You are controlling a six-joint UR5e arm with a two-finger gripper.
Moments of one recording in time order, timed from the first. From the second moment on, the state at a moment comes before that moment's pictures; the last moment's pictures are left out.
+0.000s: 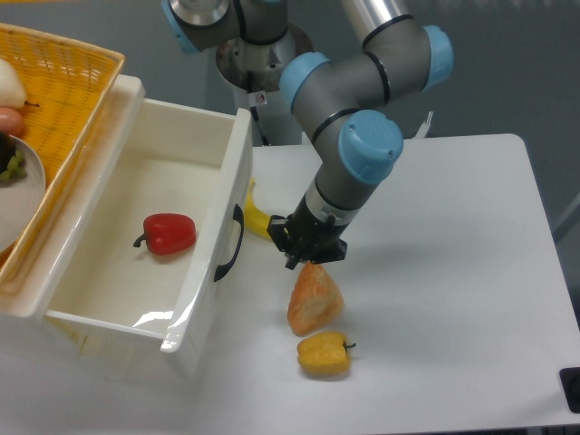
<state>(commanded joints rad) 2.49 -1.88 -1.60 -1.30 1.20 0.72</state>
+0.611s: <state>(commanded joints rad) 2.48 -1.86 -1.59 -1.42 1.12 0.72</state>
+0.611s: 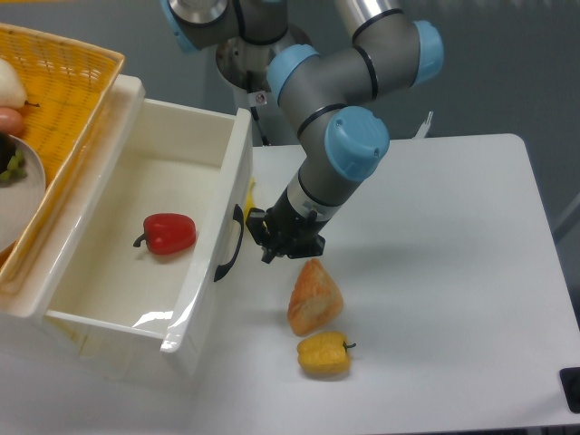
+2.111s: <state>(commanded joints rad) 2.46 -1.81 -1.58 -1.48 1.07 0.72</state>
